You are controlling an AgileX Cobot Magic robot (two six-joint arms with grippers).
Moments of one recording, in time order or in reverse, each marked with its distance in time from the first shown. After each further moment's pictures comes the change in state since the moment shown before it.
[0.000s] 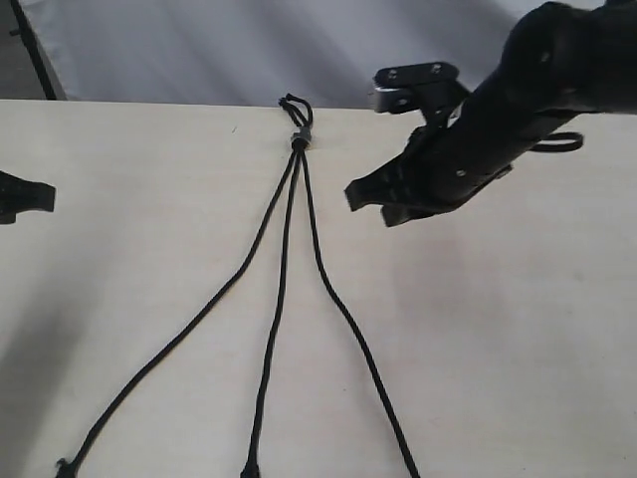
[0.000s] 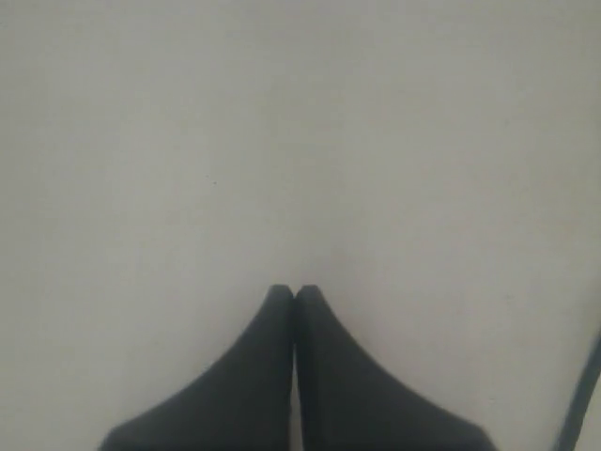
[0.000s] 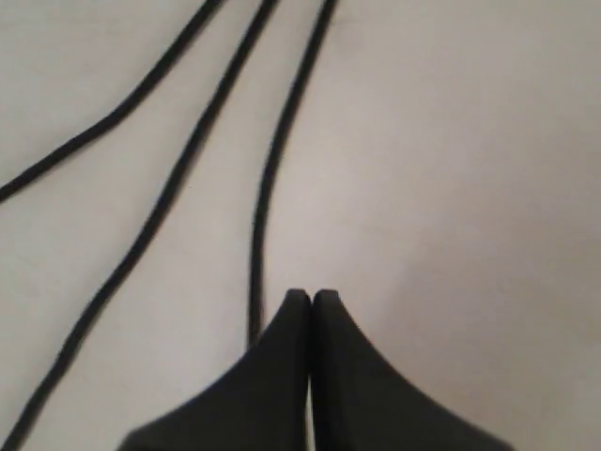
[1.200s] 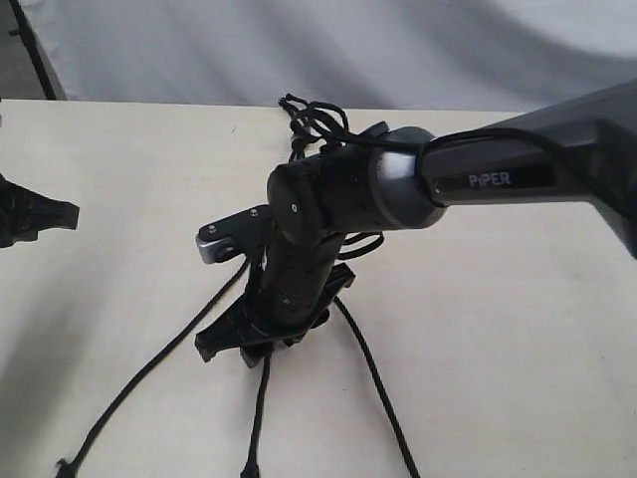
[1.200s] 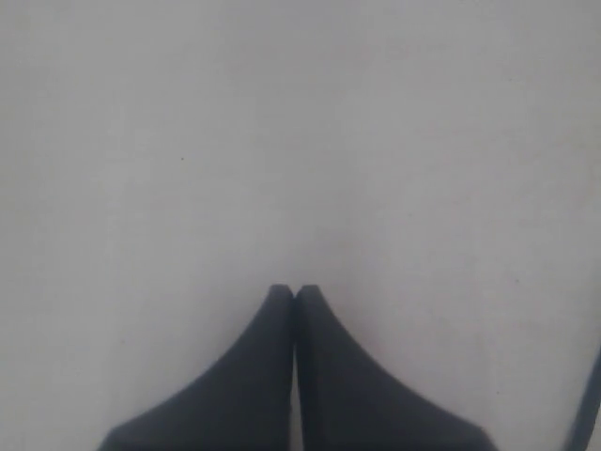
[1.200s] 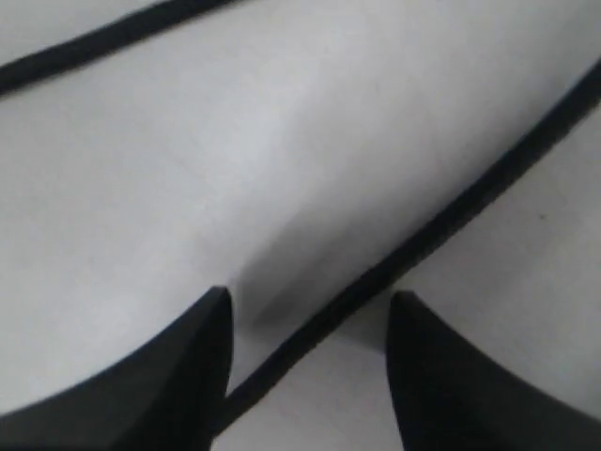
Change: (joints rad) left arm -0.026 0.090 -0.002 -0.004 -0.034 0.006; right arm 0.380 0.357 -0.164 -0.093 0.040 0.229
